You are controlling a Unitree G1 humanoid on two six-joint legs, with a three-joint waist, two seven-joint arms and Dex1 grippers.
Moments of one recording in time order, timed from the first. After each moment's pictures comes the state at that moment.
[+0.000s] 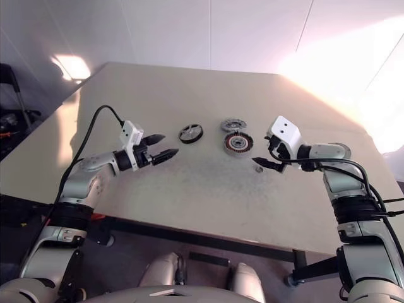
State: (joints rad) left arm -0.47 0.41 0.00 0.26 -0.35 0.31 -0.87; right arm -0.51 -0.72 0.05 0.34 0.07 0.16 1.04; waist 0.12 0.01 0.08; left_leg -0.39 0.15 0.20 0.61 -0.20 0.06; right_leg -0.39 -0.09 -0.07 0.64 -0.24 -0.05
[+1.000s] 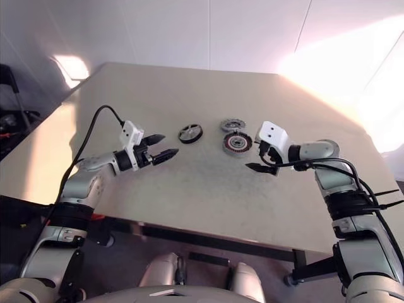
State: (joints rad) left arm -0.47 0.40 0.00 0.26 -0.35 0.31 -0.87; right arm -0.63 -0.70 0.18 0.41 0.01 0.09 1.12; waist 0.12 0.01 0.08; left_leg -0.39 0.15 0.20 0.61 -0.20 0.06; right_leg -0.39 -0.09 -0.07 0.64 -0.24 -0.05
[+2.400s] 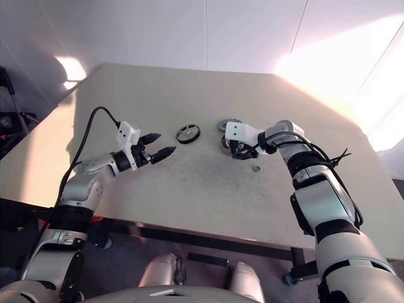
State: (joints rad) left arm -0.45 0.39 0.03 0.26 -0.34 0.28 -0.81; right arm -1.02 -0.48 0.37 1.09 -0.30 -0.24 1.10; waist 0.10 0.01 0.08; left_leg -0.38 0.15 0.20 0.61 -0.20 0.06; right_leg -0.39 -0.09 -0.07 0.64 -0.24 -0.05
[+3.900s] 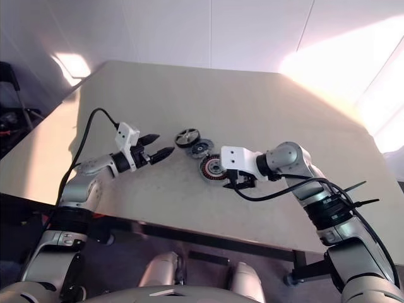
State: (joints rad) left arm -0.44 0.39 0.03 0.26 -0.33 0.28 -0.80; right arm -0.53 -0.69 0.32 -0.06 -0.05 0.22 1.26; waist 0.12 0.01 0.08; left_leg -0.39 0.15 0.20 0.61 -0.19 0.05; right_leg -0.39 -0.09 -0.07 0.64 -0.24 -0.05
